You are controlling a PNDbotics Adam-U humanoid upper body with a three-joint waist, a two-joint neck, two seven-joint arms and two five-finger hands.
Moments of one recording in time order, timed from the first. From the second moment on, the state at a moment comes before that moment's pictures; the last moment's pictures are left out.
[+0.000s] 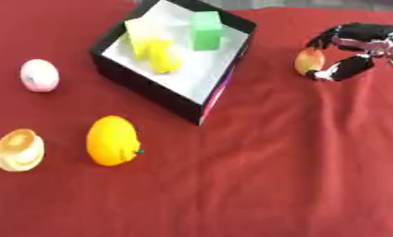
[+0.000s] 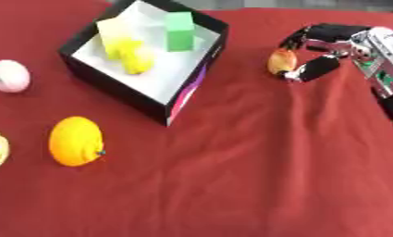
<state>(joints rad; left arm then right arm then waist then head) -0.35 0.37 0.13 -1.90 0.25 0.00 0.55 -0.74 -0.93 0.16 -1.09 0.71 -0.32 0.43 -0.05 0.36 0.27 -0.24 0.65</state>
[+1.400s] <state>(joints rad) -0.36 0.37 0.13 -1.90 0.25 0.00 0.52 -0.76 -0.91 0.14 -1.05 0.71 -0.29 0.33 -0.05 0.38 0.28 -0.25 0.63</state>
